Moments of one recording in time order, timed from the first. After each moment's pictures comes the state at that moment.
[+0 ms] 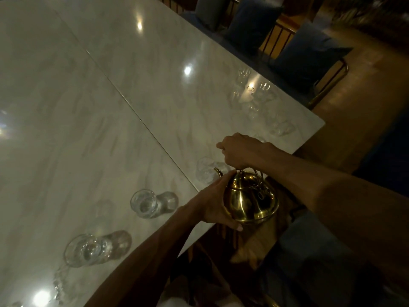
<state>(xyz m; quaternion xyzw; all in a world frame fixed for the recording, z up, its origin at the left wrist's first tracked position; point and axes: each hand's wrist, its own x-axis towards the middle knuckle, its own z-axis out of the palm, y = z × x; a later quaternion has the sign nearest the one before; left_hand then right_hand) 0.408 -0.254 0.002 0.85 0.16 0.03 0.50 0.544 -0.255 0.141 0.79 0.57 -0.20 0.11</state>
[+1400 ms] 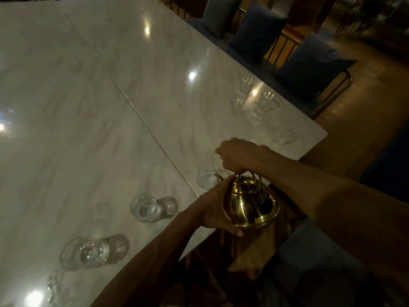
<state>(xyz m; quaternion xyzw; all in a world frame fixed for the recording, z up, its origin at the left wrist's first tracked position) 0.408 -0.250 0.005 0.84 0.18 0.03 0.52 0.555 -0.226 0.122 0.76 0.61 -0.18 0.17</state>
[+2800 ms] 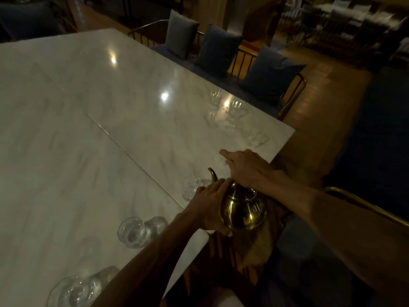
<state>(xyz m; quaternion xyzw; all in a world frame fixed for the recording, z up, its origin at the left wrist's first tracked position) 0.437 -0.246 0.015 0.95 0.10 -0.01 0.30 0.567 -0.313 0.144 0.84 0.52 -0.12 -0.06</state>
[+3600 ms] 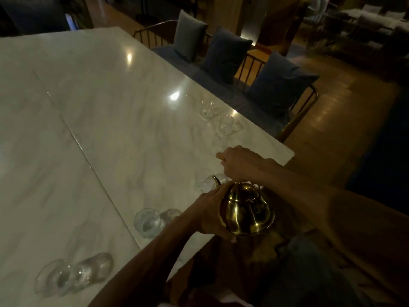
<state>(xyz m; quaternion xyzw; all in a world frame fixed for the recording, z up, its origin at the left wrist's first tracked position) 0.620 -0.233 0.019 0.89 0.13 0.01 0.43 0.756 -0.258 0.153 0.81 0.55 -0.18 0.06</state>
